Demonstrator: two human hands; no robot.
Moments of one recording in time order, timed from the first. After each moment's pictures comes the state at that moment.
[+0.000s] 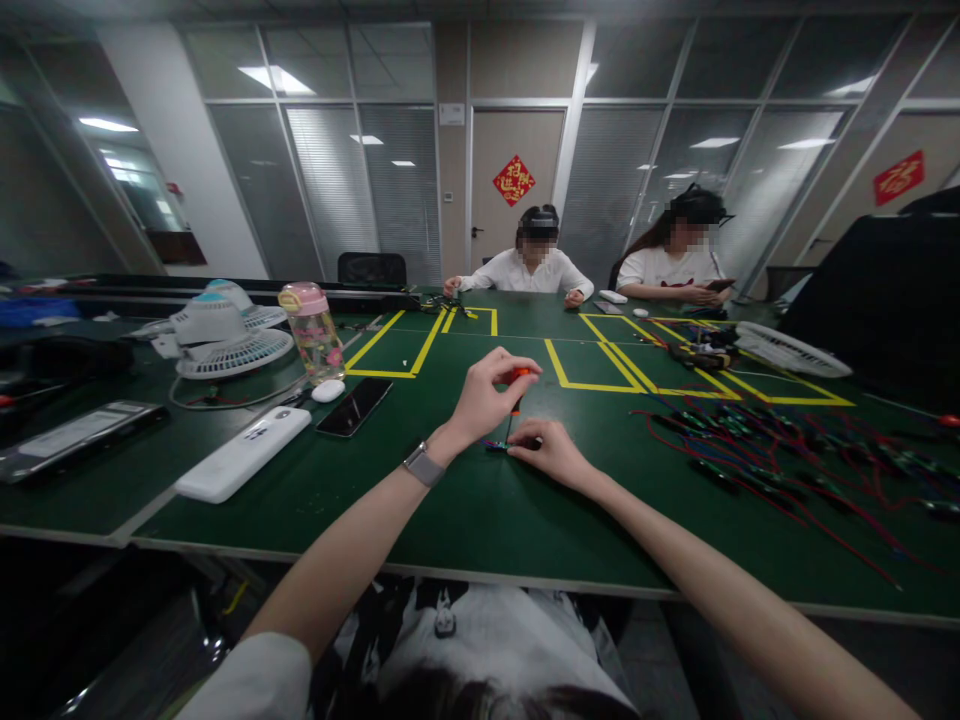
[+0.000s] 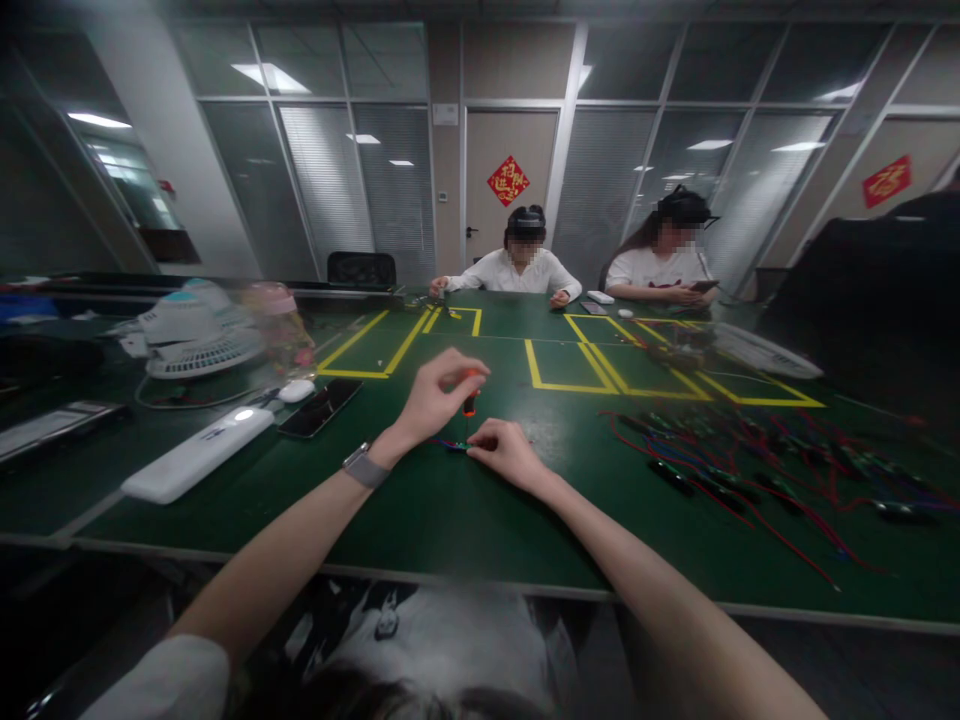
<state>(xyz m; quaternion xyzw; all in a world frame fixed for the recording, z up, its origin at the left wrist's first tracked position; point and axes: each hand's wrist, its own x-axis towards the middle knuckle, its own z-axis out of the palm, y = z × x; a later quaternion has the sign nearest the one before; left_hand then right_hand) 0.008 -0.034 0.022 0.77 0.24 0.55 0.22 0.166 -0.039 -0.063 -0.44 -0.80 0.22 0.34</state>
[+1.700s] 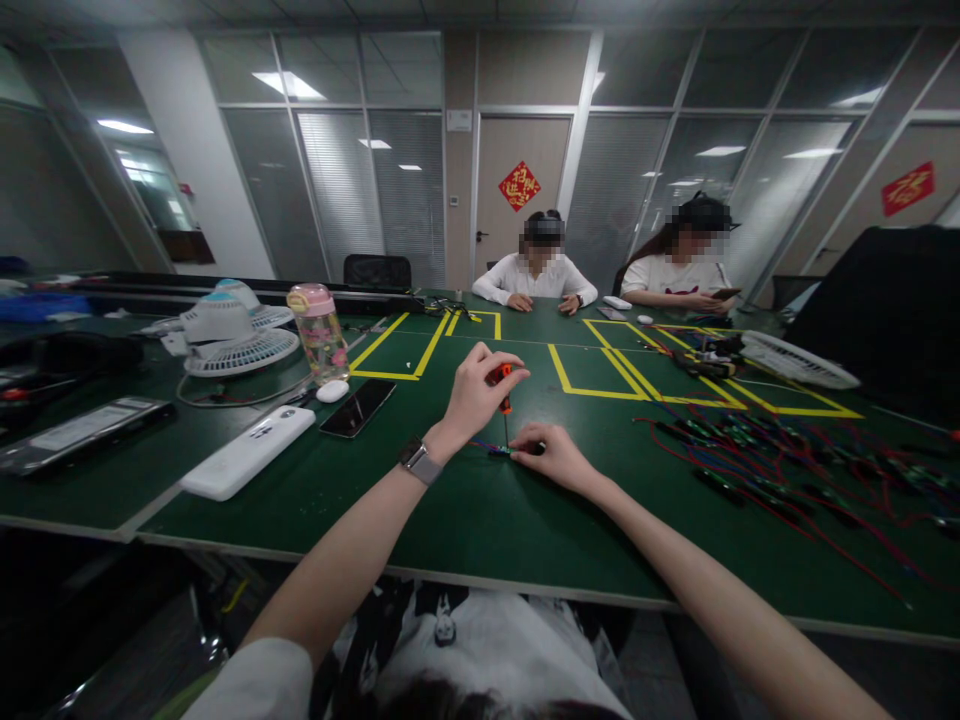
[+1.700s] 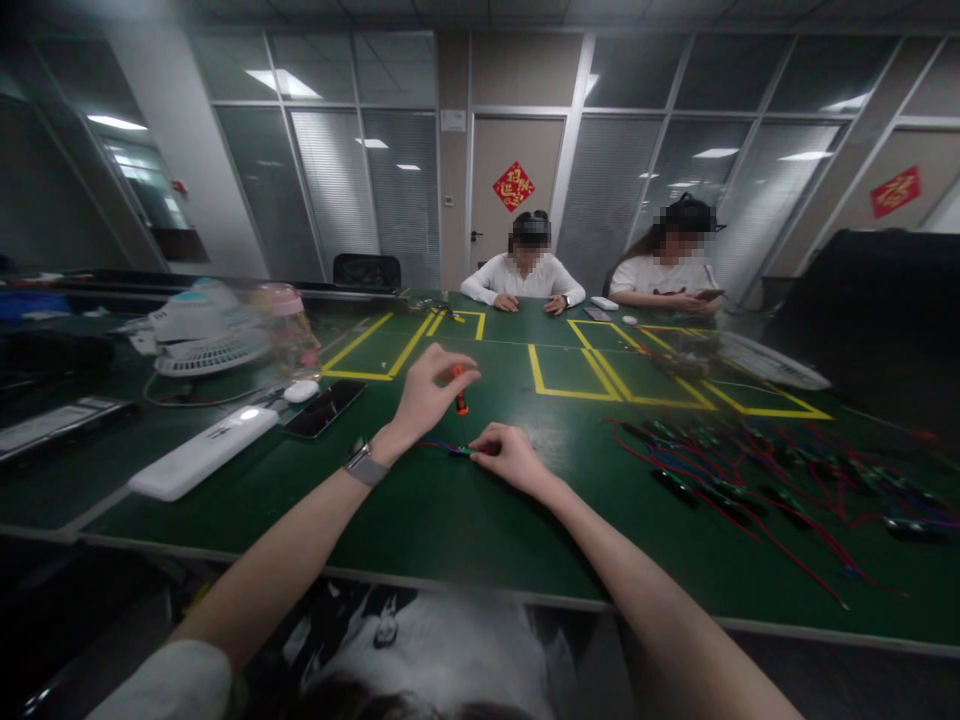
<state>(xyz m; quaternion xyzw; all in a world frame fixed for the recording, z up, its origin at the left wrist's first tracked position) -0.004 -0.024 0.022 0.76 0.32 0.56 0.10 0.170 -0.034 -0.066 -0.42 -0.81 0.22 0.33</state>
